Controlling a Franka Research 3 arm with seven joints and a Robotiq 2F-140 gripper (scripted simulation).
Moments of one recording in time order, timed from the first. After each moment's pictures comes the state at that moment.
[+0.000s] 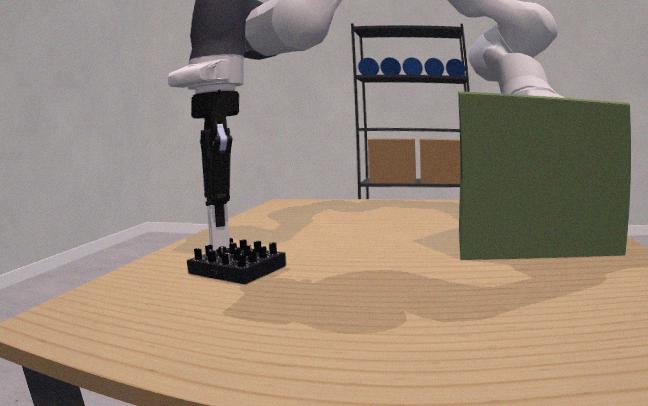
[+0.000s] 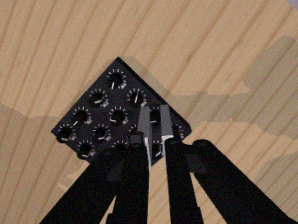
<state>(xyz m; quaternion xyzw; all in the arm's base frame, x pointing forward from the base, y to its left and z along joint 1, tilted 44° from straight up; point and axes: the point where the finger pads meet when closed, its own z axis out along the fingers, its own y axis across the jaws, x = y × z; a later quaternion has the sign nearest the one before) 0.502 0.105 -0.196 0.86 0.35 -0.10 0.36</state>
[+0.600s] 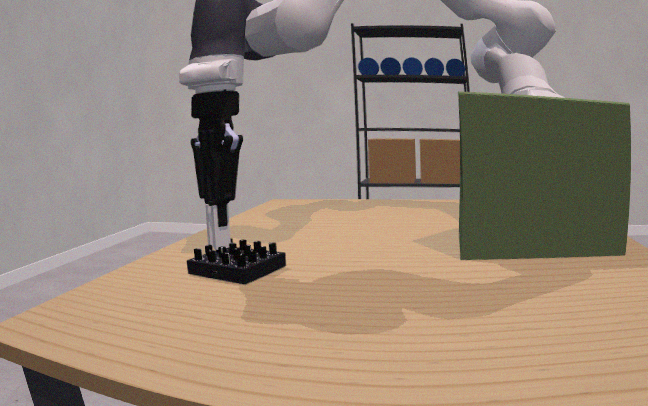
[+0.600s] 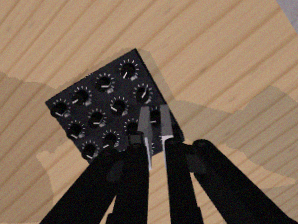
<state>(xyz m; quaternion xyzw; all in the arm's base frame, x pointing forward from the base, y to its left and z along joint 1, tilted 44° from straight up) 0.502 0.105 -0.196 0.80 0.48 -0.15 0.34</state>
